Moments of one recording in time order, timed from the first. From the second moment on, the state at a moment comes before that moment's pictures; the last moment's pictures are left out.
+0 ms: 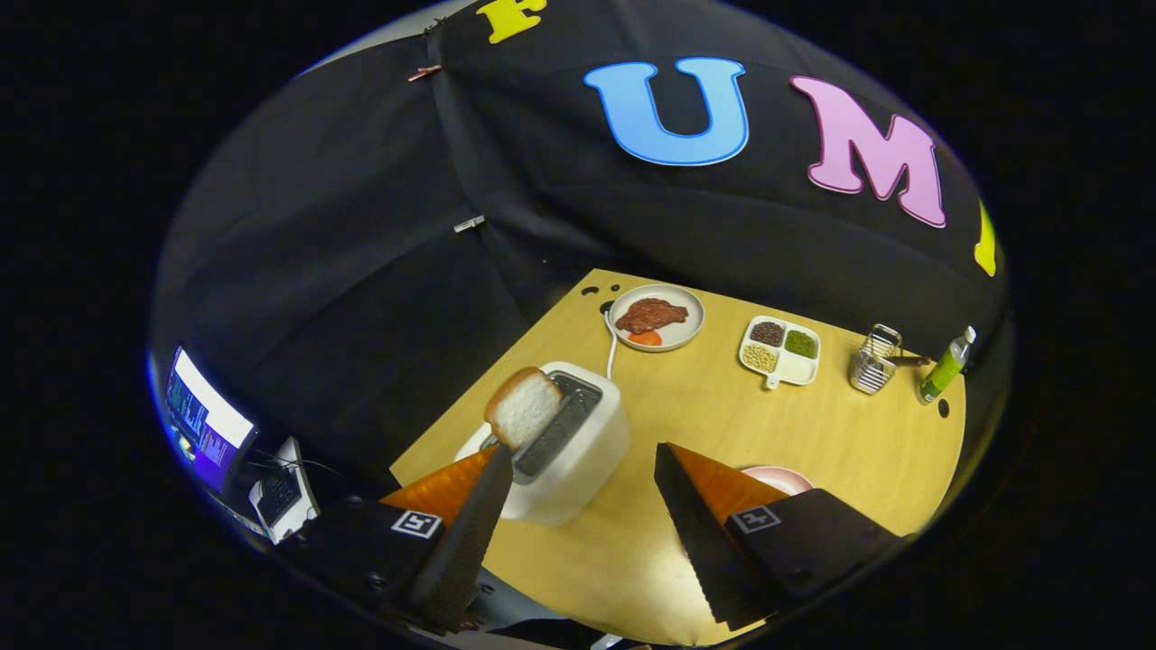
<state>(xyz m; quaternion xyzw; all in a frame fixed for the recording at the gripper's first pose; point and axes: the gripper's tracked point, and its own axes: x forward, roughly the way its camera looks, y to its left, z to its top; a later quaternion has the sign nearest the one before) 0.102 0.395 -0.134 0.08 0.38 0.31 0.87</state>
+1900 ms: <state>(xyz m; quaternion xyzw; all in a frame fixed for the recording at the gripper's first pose) 0.148 0.426 -0.102 0.19 0.34 0.21 0.89</state>
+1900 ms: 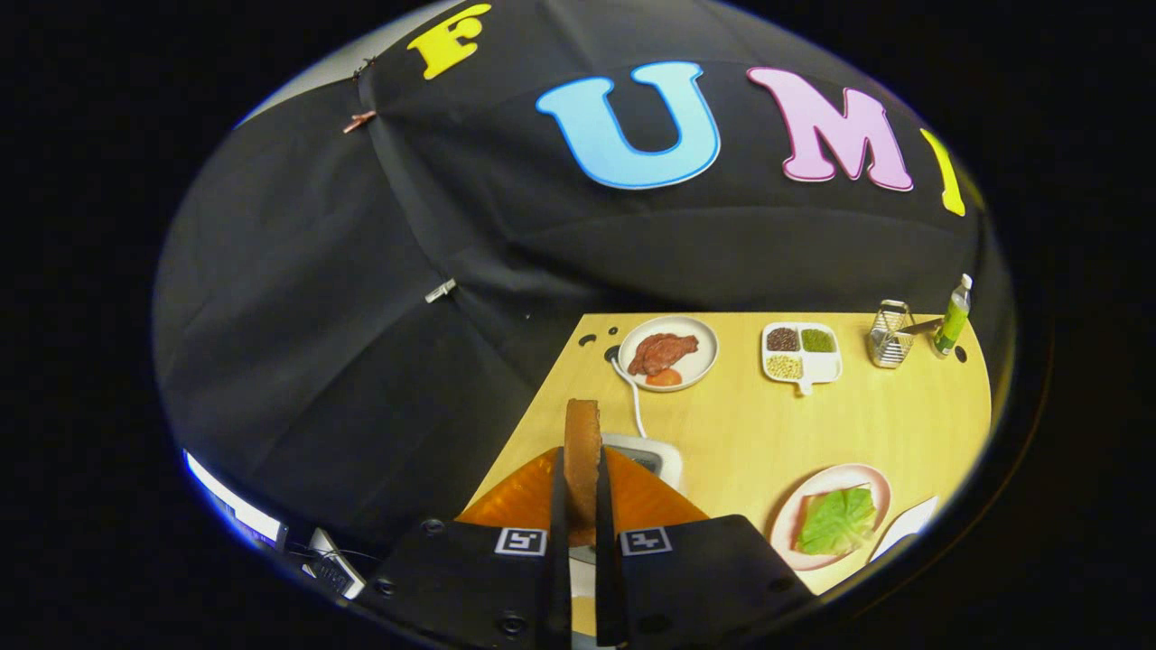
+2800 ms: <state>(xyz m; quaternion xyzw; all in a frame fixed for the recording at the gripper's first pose) 0.114 0.217 -0.302 0.24 0.41 0.10 0.87</state>
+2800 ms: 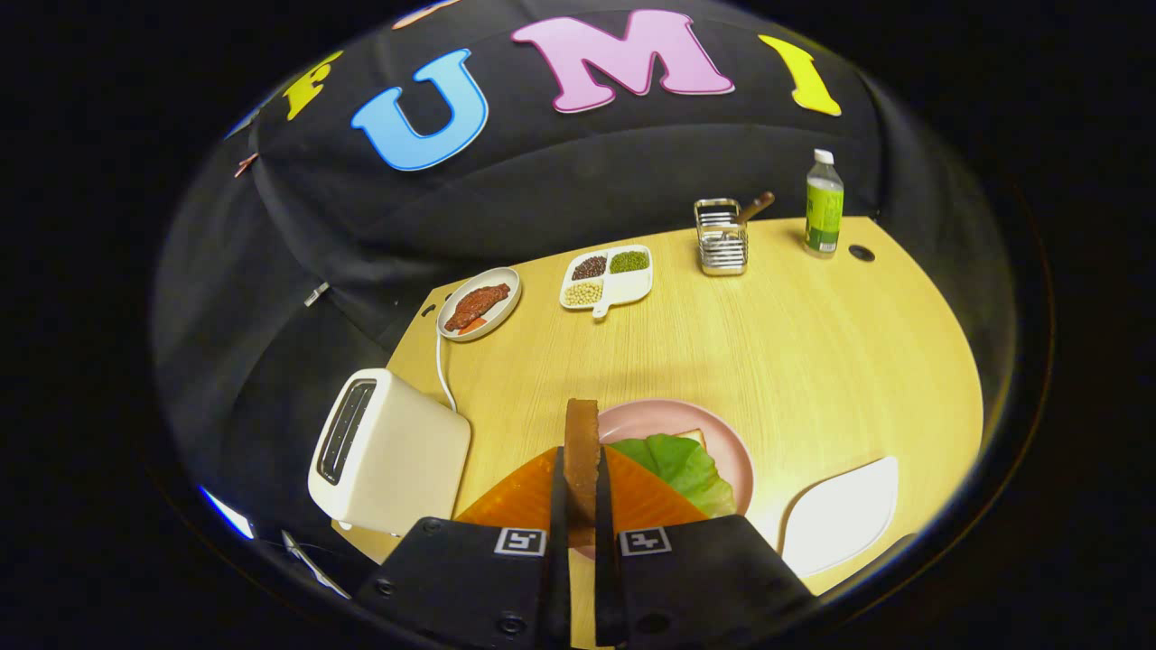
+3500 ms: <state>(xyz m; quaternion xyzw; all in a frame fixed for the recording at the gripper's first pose) 0.114 0.170 -0.401 0.19 0.46 0.08 0.87</state>
